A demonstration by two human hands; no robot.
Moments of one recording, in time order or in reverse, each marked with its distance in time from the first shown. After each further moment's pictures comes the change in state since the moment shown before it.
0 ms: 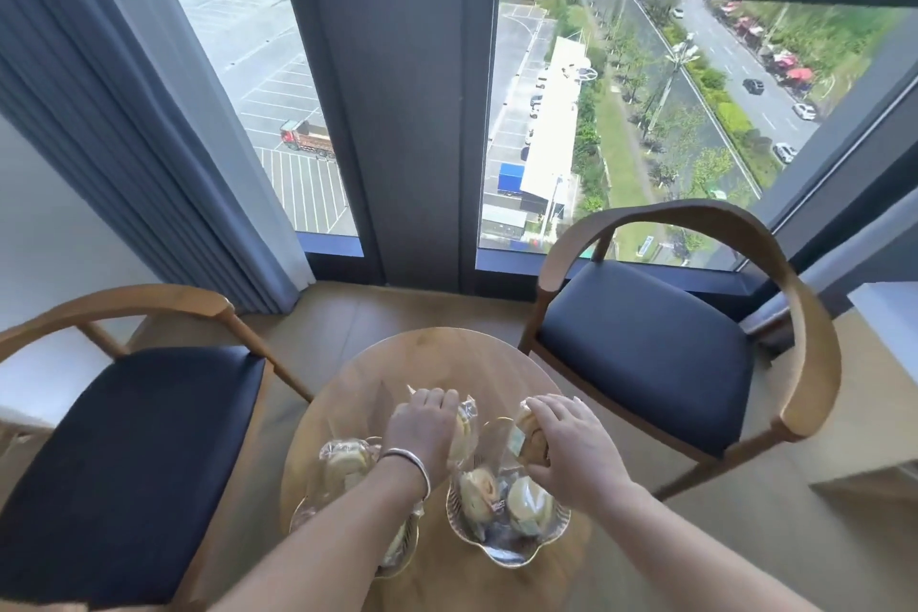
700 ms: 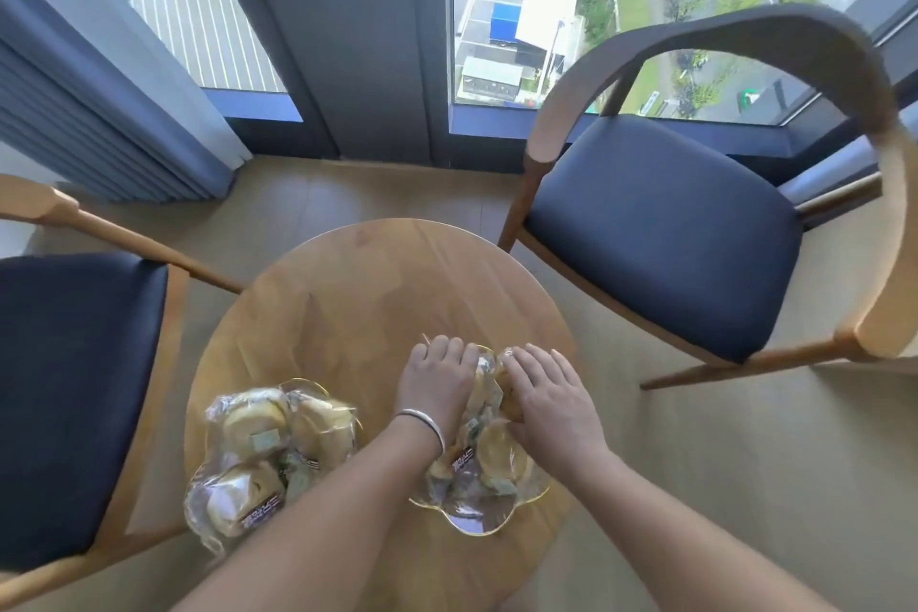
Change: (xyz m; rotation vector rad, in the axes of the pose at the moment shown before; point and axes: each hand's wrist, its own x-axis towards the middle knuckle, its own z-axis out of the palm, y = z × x) left_hand 0.114 0.068 0.146 0.027 -0.071 0.114; right_hand 0.048 0.086 0.163 -0.096 -0.109 -0.003
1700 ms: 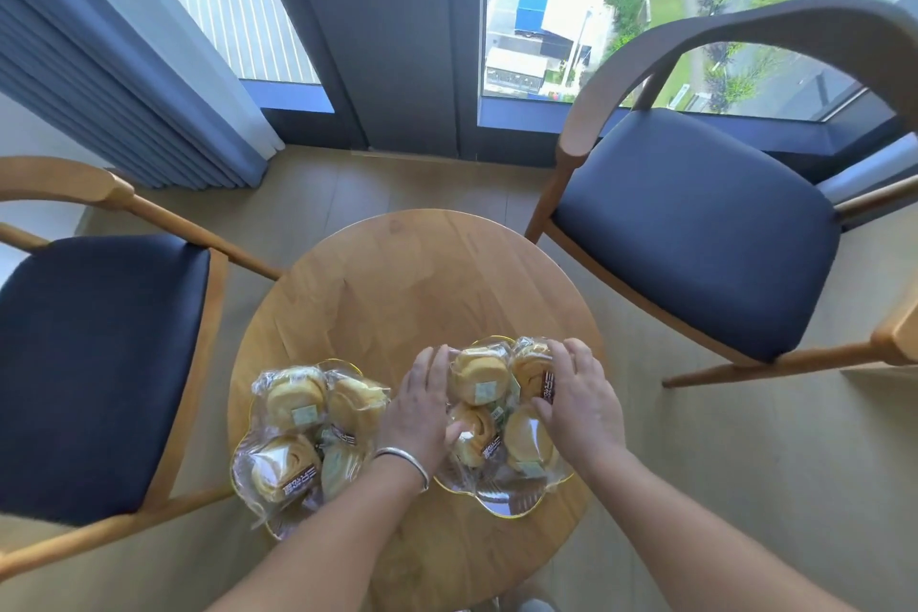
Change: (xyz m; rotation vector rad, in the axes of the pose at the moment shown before) left_hand -0.067 -0.031 0.040 -0.360 0.027 -0.250; right_hand -0.003 -0.011 0.008 0.268 -0.017 0.337
